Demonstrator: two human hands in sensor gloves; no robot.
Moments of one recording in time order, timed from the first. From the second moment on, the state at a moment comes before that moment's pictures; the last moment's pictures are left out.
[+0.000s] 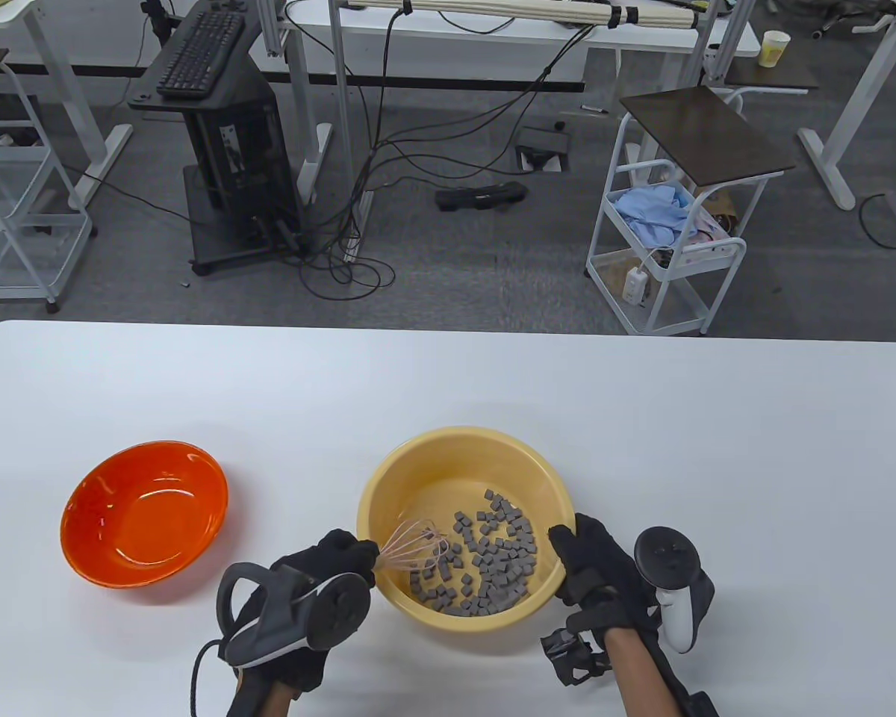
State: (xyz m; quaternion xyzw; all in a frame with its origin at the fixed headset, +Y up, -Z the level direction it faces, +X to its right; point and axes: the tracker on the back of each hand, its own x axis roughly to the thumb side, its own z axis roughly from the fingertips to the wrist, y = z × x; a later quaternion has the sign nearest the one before) left_hand -0.162 -0.651 -0.243 0.02 -0.21 0.03 0.98; right_hand 0.200 -0.764 -0.302 -0.10 0.05 0.84 0.53
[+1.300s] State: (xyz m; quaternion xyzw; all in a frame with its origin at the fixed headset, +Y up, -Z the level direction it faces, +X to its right) left_hand -0.109 -0.643 -0.254 0.06 -0.13 -0.11 0.98; right_hand 0.198 -0.766 -0.300 -0.10 0.02 0.84 0.54
